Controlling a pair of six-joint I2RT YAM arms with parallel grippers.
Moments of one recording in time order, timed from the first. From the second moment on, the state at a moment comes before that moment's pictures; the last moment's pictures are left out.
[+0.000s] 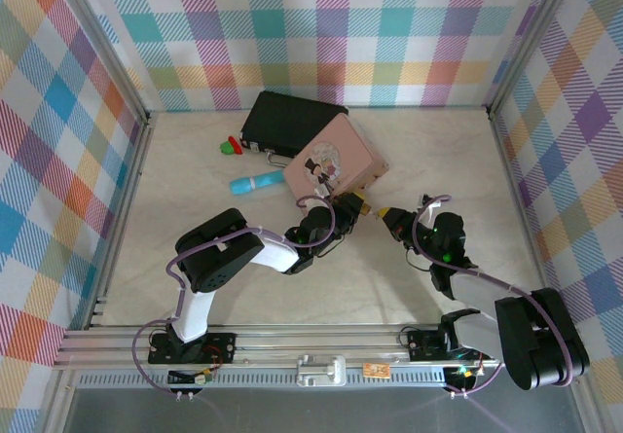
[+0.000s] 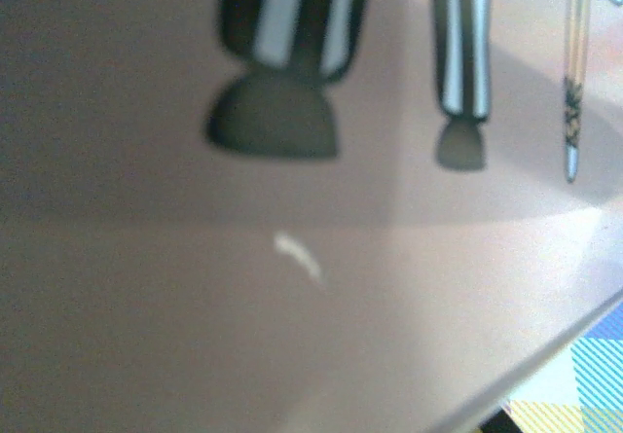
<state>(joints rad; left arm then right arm) -0.94 2.01 0.89 1.01 -0.21 -1.58 0.25 1.14 0.19 0.73 -0.51 1.16</state>
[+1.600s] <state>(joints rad) -0.92 2.06 0.97 1.10 -0.12 -1.50 0.11 1.26 0.32 0.66 -0.83 2.04</state>
